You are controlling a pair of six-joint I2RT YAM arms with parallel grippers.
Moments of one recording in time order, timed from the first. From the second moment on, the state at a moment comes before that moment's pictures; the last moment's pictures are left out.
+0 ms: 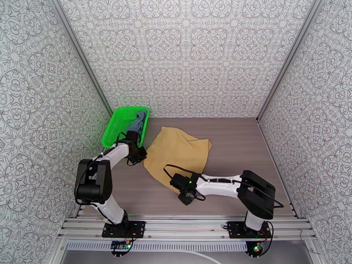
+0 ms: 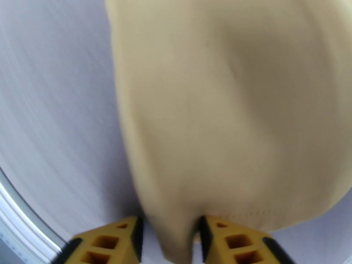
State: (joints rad) left arm -0.05 1.71 1.11 -0.64 0.16 -0.65; right arm 1.13 1.79 1.07 -0.68 0.09 0.27
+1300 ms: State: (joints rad) left arm -0.09 1.84 2.25 -1.04 0.47 -0.70; right arm 0.58 1.72 2.22 -1.08 0.41 -0.20
